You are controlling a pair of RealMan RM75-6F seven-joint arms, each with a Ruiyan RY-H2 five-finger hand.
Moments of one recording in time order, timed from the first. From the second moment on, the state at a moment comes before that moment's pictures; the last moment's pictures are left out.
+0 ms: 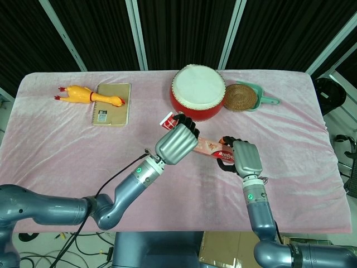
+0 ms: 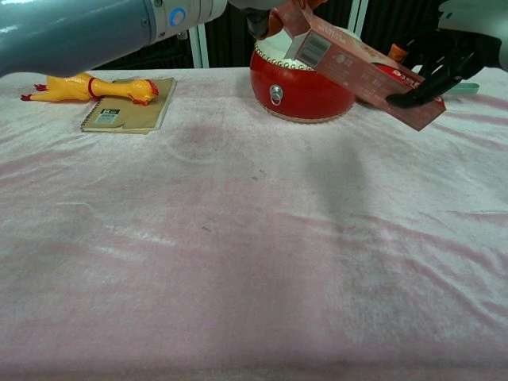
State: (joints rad) left arm -1.28 -1.55 -0.18 -1.62 1.04 1.14 1.28; right arm 0.65 -1.44 0.37 -2.04 -0.68 1.38 -0.59
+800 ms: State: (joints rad) left arm -1.31 -1.52 -0.28 -1.66 1.22 1.17 1.13; right arm 0.60 -1.44 0.52 -2.06 -0.62 1.39 -0.25
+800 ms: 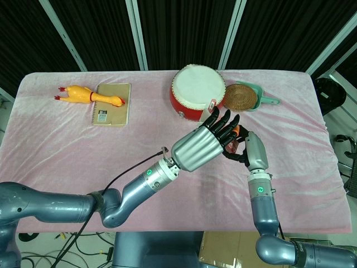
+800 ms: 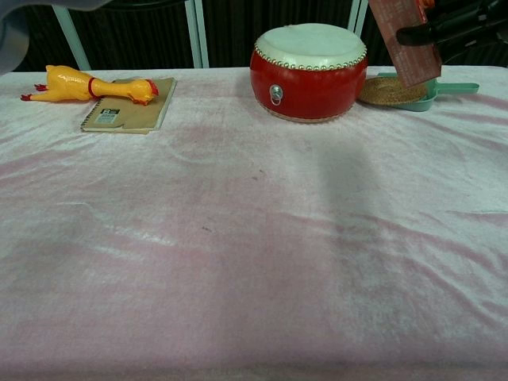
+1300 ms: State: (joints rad) left arm -1.02 -1.32 -0.19 -2.09 1.11 1.36 1.05; right arm 0.57 -1.41 0.34 -1.95 -0.74 1.36 -0.32
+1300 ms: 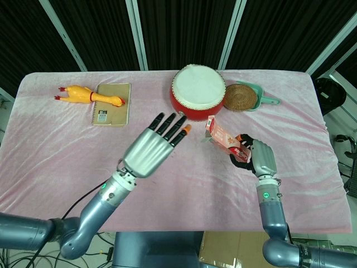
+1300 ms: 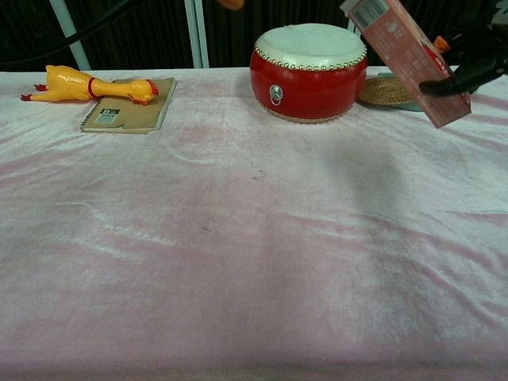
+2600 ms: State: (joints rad) left arm -0.41 -1.05 0.10 -2.03 1.48 1.59 0.47; right arm 0.51 -1.63 0.15 -1.69 -0.88 1.36 -0.55
